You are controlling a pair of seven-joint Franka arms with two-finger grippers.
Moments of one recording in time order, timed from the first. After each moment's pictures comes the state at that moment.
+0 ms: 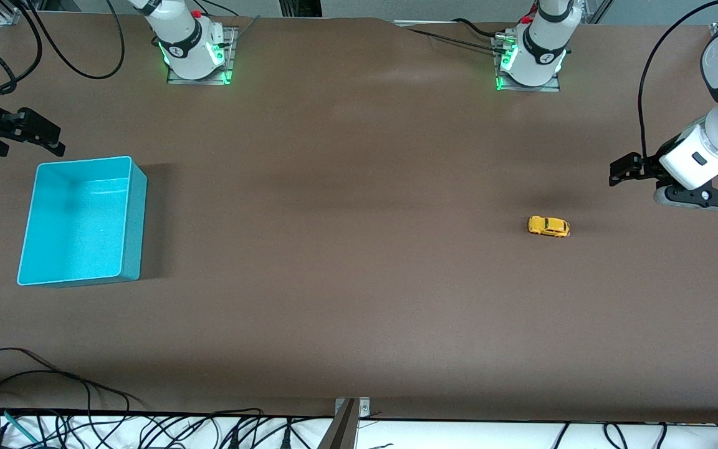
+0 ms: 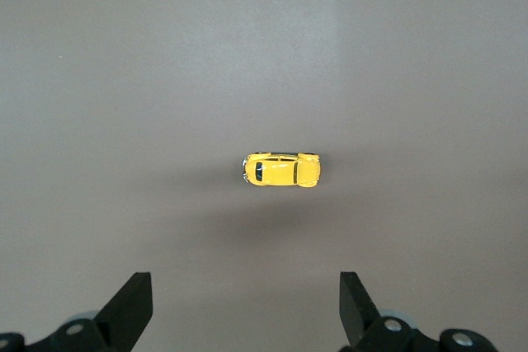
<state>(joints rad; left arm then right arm) -0.05 0.01 0.09 -1.90 0.00 1.83 0.15 -0.03 -0.01 0.03 -1.61 -0.01 1.62 -0.02</state>
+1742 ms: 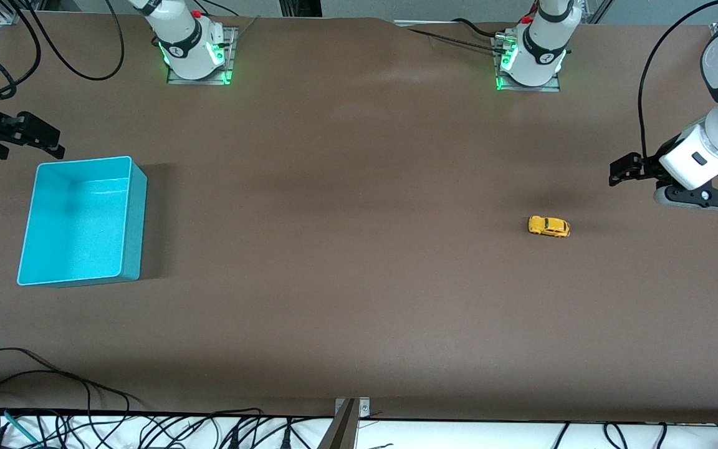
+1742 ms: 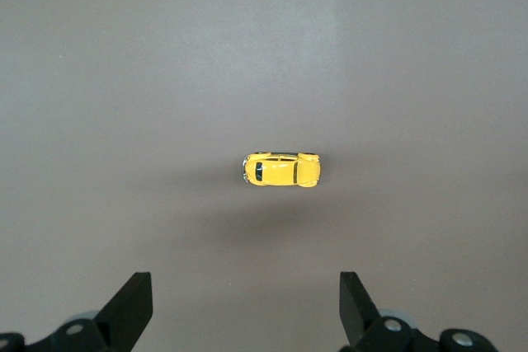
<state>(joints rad) -0.05 0.01 0.09 -1.90 0.00 1.83 0.15 -0.04 0.00 0.02 -1.61 -0.01 1.62 -0.04</state>
